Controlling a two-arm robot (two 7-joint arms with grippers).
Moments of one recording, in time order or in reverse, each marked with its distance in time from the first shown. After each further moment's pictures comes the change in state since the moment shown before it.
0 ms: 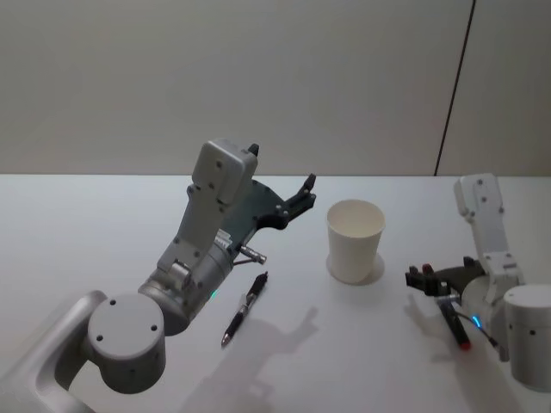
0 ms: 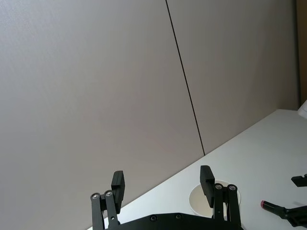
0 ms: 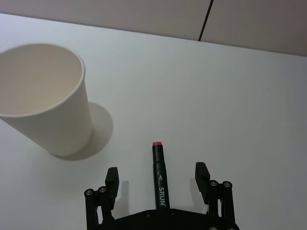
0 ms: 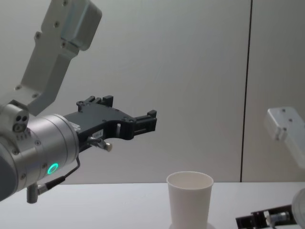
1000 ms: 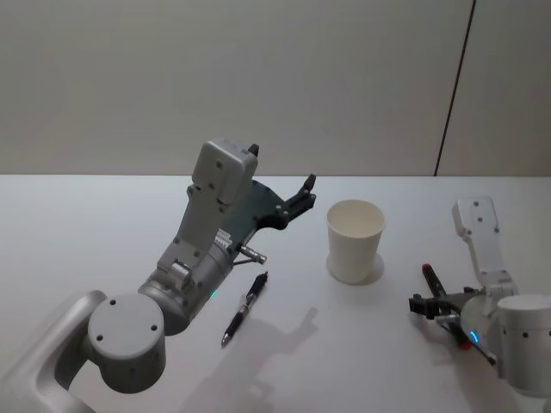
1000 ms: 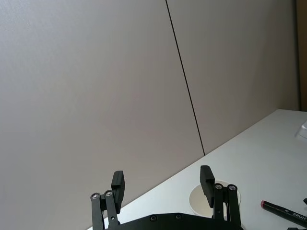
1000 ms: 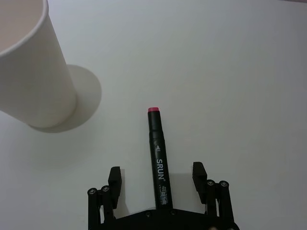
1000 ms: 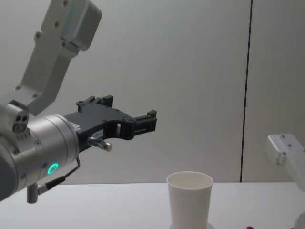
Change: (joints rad) left arm 0.000 0.000 0.000 0.000 0.000 0.000 0.000; right arm 0.013 -0.025 0.019 0.081 0.019 0.068 -0.015
